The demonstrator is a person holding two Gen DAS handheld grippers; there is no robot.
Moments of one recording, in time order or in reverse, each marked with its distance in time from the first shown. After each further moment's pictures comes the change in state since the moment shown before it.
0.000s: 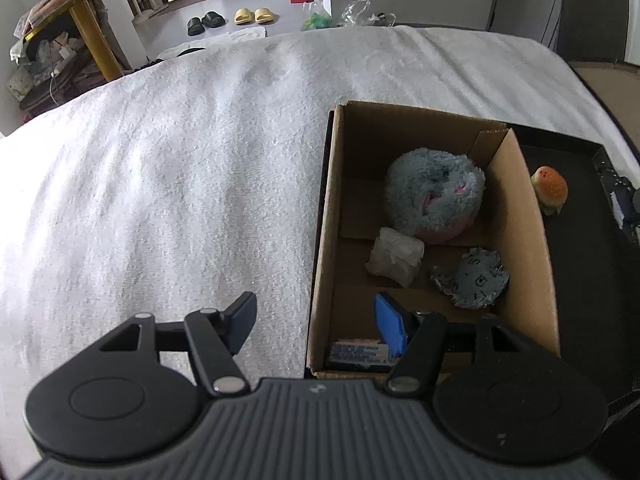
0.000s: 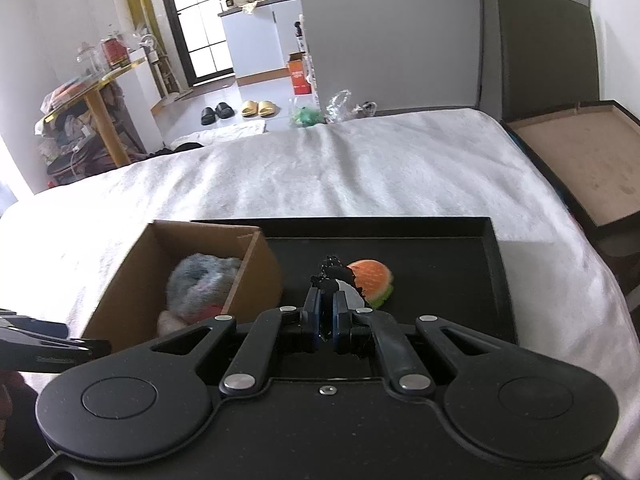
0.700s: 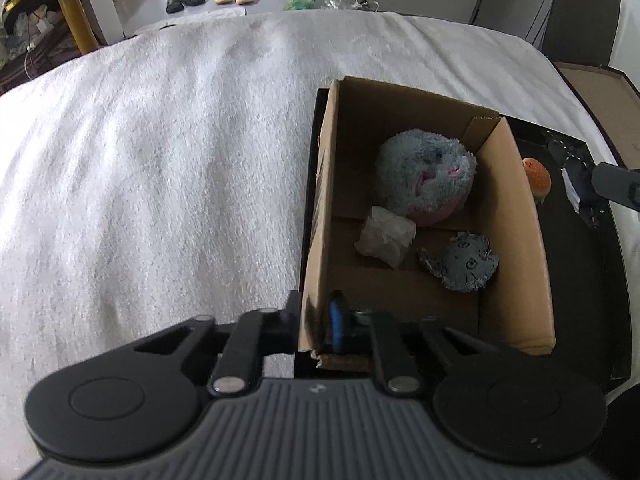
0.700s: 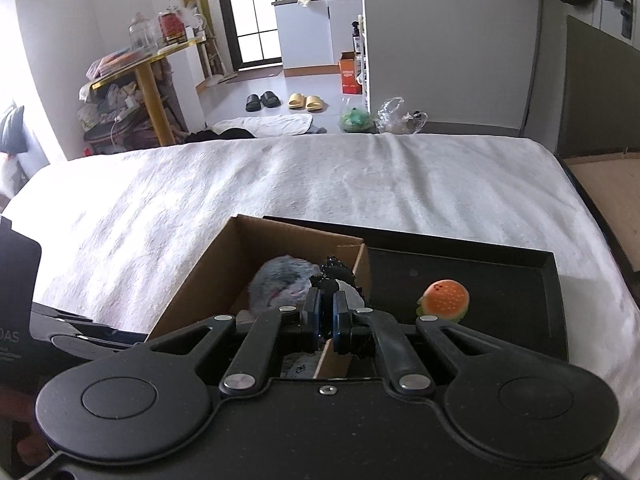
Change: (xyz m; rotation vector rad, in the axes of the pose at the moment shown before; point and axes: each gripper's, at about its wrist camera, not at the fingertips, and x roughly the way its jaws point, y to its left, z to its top) left arm 0.012 0.019 -0.008 -0.026 0.056 -0.116; right arm -0.007 0.077 0.011 -0.130 0.013 0.062
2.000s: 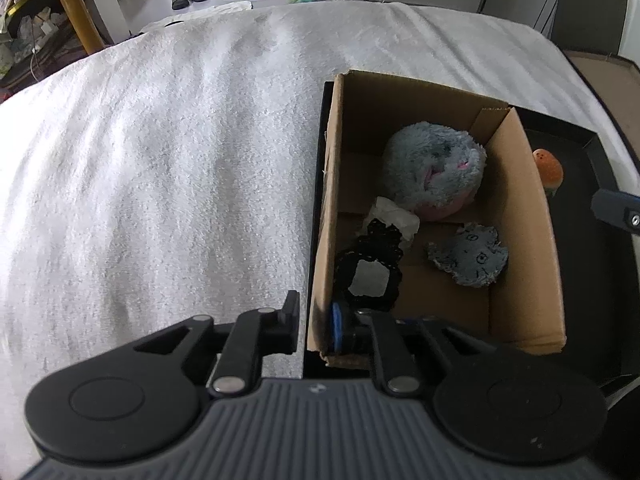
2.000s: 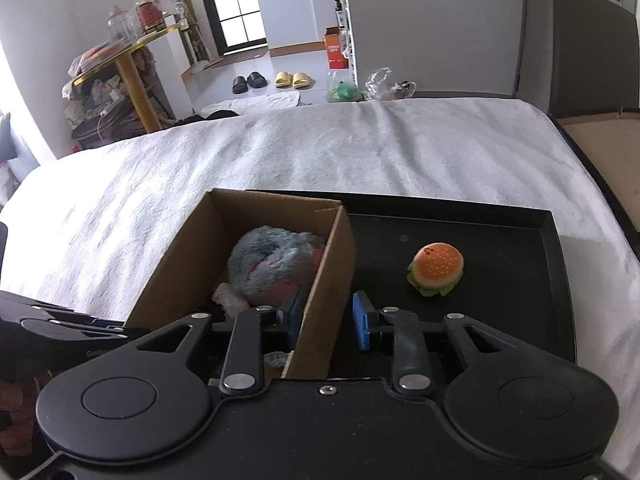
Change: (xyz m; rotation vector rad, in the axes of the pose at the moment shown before) left arm 0.002 -0.007 0.004 0.022 0.028 0.061; right arm 0.013 -0.023 -0.015 0.079 0.065 -0.005
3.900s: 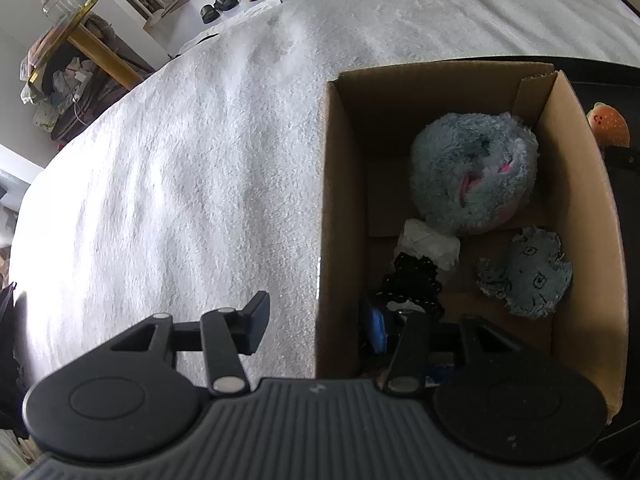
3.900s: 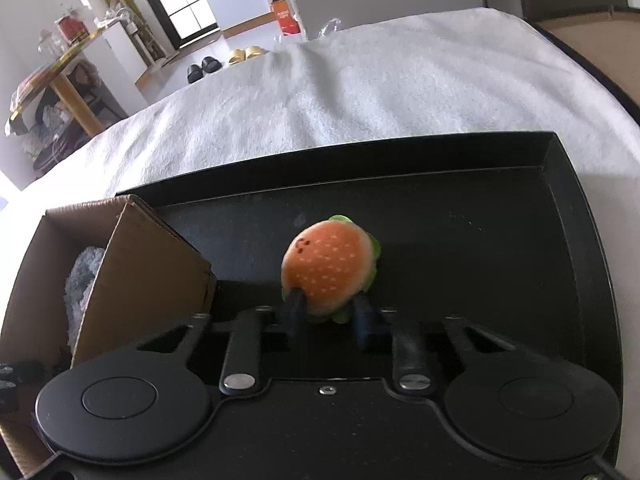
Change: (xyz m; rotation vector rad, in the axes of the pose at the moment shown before) left arm 0.029 -0.052 0.037 0.134 0.063 0.302; right arm 0.120 -0.110 -0.005 0.179 0.095 0.023
